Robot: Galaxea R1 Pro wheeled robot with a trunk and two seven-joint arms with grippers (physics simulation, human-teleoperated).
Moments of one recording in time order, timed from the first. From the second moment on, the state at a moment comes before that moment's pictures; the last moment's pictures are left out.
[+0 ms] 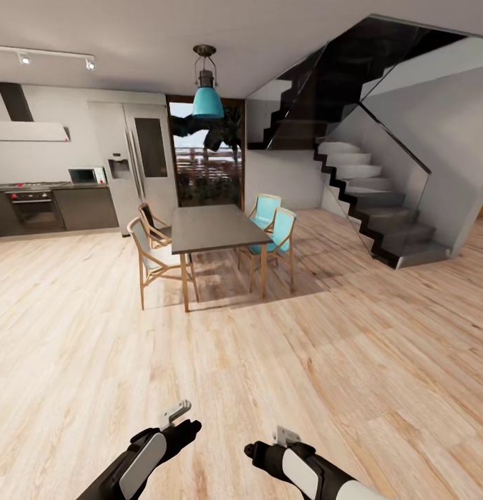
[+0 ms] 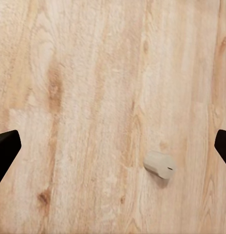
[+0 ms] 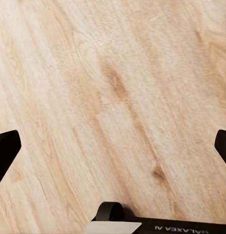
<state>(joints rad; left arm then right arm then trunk) -0.41 0.04 -0.38 -0.75 0.97 0.35 0.34 -0.57 0.12 0.75 -0.30 -1.12 0.24 -0.09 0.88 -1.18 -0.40</state>
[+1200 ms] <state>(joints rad) -0.41 0.04 -0.39 -0.75 0.97 0.35 0.34 -0.57 0.12 0.75 -0.31 -1.12 0.24 -0.07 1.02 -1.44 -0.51</state>
